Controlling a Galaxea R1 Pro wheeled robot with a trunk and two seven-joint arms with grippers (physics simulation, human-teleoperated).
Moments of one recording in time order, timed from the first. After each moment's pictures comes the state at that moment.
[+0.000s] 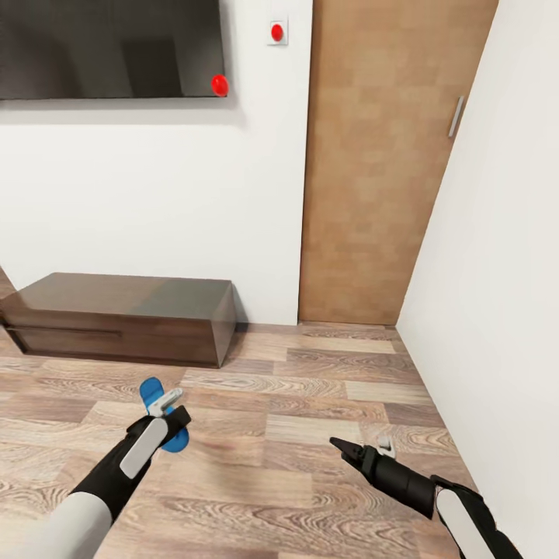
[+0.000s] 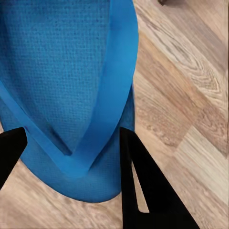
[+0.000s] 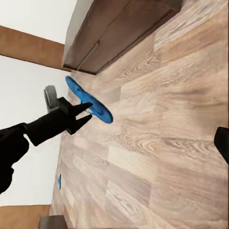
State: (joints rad) left arm -0.60 0.13 -0.23 -0.77 0.98 0.31 0.48; right arm -0.20 -0.16 0.01 -1.19 -0.84 0.75 0.61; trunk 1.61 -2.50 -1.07
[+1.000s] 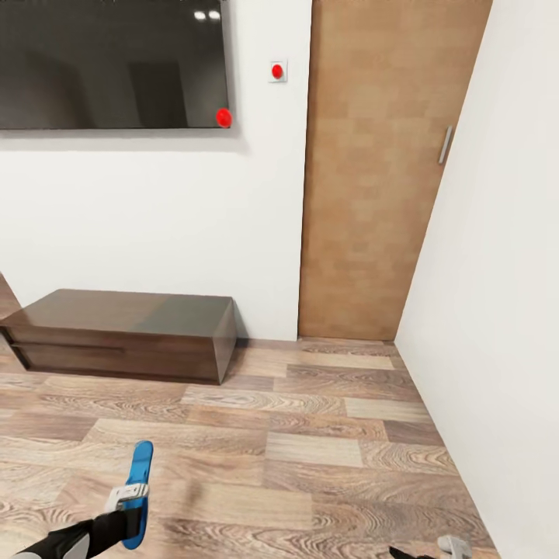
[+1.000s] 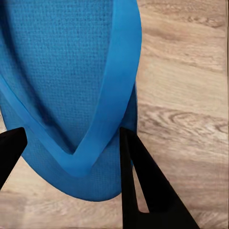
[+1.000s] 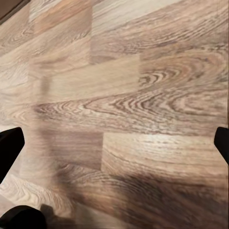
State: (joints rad) left arm -0.59 0.27 -0.26 -0.03 0.44 0.00 -0.40; right arm -0.20 -0.30 0.01 -0.50 -0.48 0.18 0.80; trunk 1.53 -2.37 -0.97
